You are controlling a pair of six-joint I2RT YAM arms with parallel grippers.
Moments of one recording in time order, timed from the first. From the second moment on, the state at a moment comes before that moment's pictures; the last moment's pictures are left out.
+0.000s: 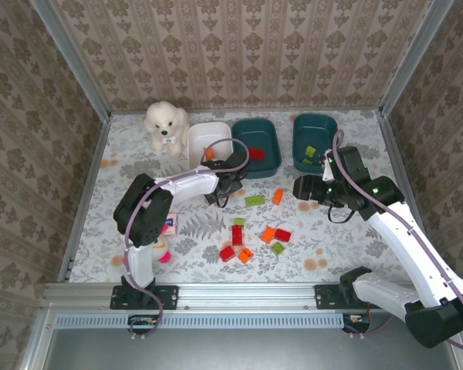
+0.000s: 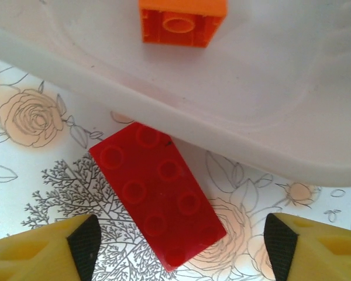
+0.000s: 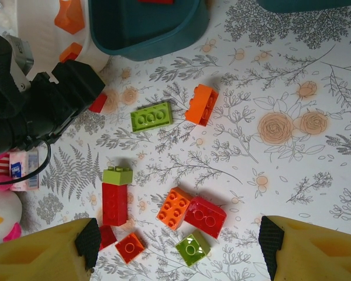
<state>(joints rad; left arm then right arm) -0.78 1.94 1.32 -0.64 -0.33 -1.21 0.34 1.04 1.12 -1.00 -0.14 0.53</state>
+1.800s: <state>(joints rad) -0.91 1.76 1.38 -0.94 -0.32 -1.06 0.32 1.07 1.15 -0.97 -0.17 0.53</state>
